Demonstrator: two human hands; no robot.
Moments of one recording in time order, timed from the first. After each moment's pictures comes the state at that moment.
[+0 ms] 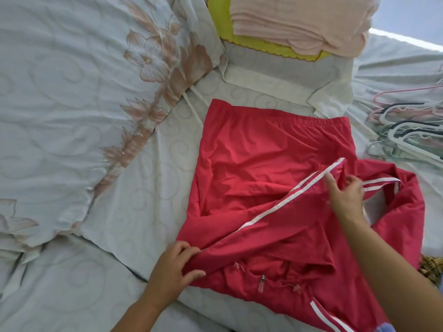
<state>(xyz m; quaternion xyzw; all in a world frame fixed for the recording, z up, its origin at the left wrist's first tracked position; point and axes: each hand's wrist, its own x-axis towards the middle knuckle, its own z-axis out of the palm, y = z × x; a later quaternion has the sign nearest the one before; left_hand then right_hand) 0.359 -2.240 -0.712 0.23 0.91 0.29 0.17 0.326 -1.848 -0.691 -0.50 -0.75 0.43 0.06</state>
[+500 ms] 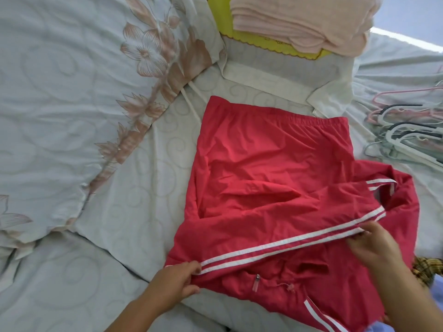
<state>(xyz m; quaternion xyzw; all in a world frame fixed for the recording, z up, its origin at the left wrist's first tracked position) 0.369 -2.237 -0.713 0.26 0.89 0.18 0.32 0.408 -1.808 -0.693 -0.56 -0.33 0.76 0.07</state>
